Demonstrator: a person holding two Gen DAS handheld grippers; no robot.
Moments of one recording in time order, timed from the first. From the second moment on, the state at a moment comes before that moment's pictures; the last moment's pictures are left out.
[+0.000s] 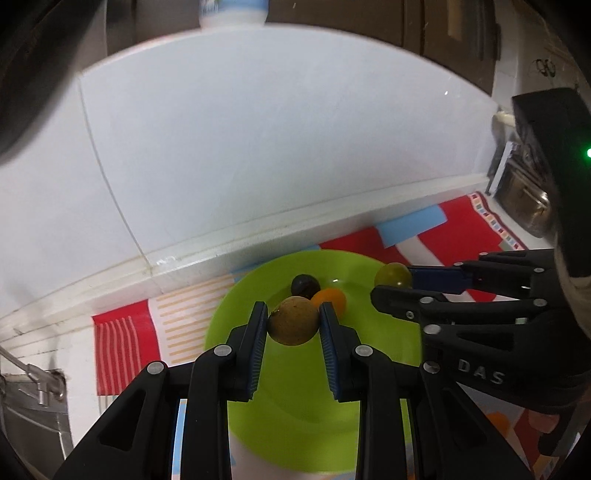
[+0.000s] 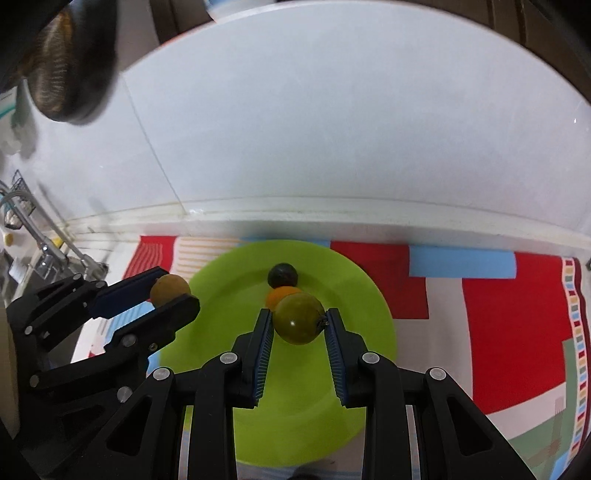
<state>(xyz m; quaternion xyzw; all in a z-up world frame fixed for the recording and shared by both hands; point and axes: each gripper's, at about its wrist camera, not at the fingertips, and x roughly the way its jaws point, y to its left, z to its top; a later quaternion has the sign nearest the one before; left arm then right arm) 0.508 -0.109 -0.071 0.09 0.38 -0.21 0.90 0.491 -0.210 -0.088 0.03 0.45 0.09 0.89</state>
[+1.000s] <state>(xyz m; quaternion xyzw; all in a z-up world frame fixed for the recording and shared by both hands) 0.477 -0.092 -0.053 0.09 0.38 -0.20 0.90 0.458 -0.217 -0.085 0.03 0.44 0.07 0.89</state>
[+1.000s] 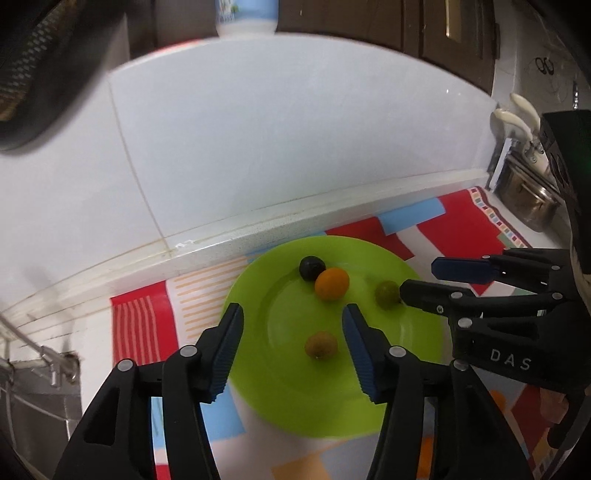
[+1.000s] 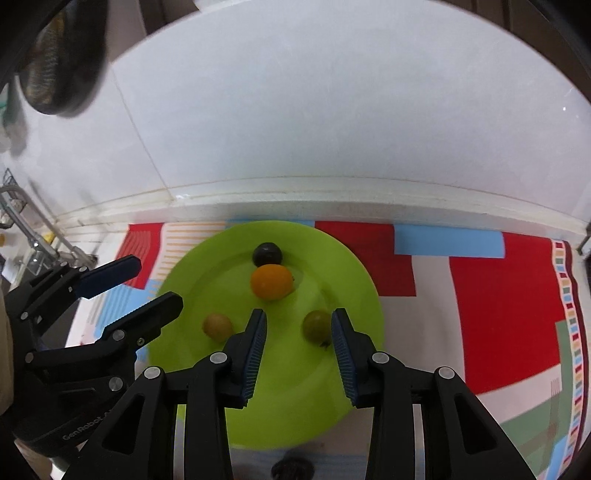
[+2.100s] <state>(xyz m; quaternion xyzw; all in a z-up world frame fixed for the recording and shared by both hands) 0.294 -0.050 0.022 0.05 0.29 -0.13 0.95 0.268 -0.208 -0.011 0.01 0.32 0.09 0.94</state>
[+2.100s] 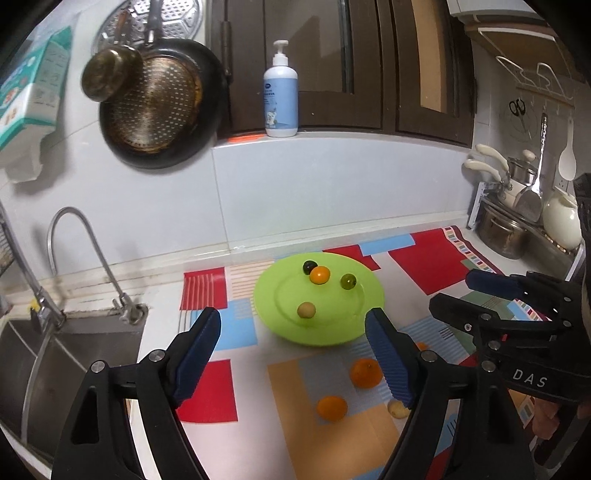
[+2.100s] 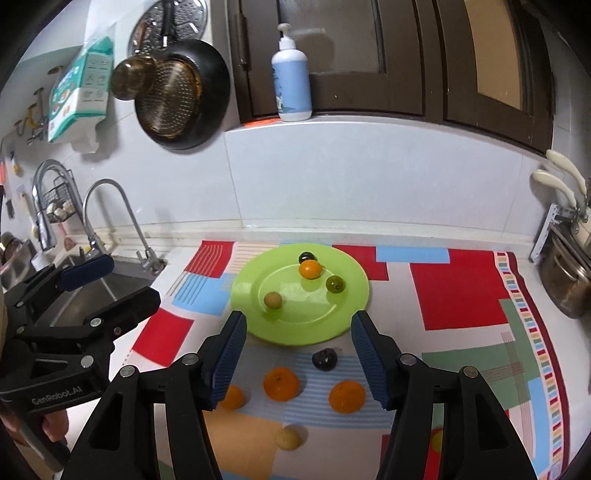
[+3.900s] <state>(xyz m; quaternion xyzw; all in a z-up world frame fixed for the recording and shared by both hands) 0.291 -0.047 -0.085 0.20 0.31 -0.34 0.87 0.217 -0.168 -0.107 0.04 0.39 -0.04 0.92</state>
